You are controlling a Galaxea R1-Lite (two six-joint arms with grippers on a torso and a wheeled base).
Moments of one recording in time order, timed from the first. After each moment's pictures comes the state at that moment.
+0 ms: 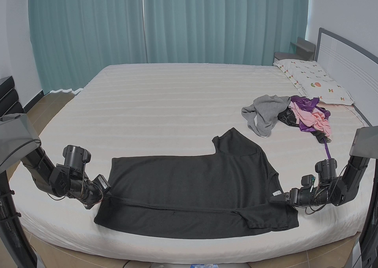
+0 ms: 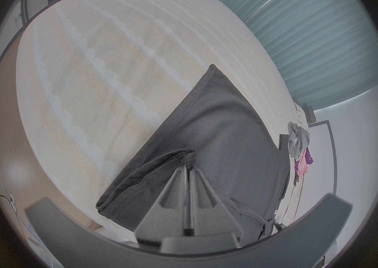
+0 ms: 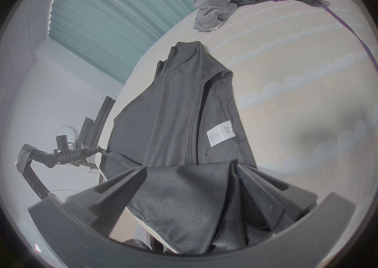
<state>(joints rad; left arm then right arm) -0.06 2.08 -0.68 -0.42 -0.17 -0.82 -0.02 2.26 -0.50 -0.84 0.58 0.26</state>
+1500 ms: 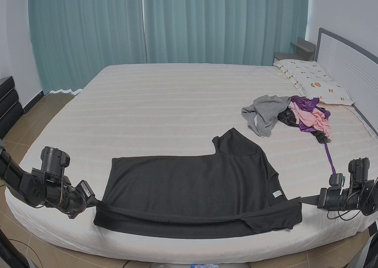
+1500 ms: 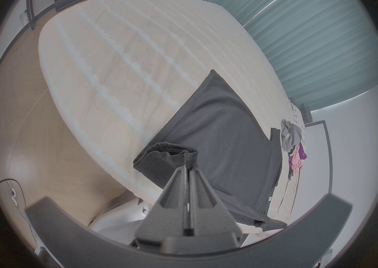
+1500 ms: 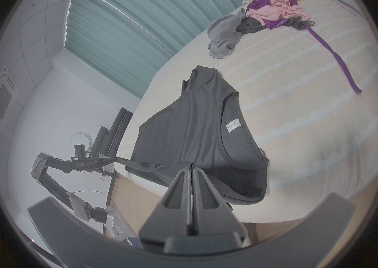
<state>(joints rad) -0.04 1.78 -0.49 -0.30 -0.17 -0.82 -0.14 1.84 -0.19 -0.83 0.70 0.27</state>
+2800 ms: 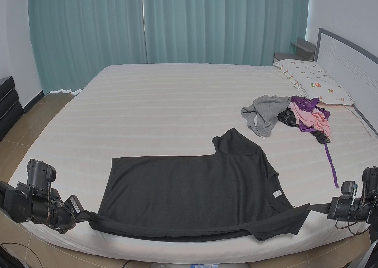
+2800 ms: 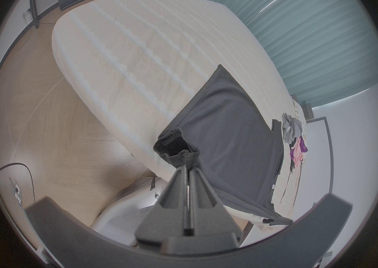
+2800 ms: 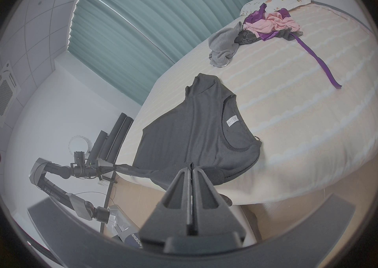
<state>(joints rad) -0.02 1.59 -0.34 -0.23 -0.18 -0.80 -0.16 1.60 -0.03 -0.82 0.68 0.30</state>
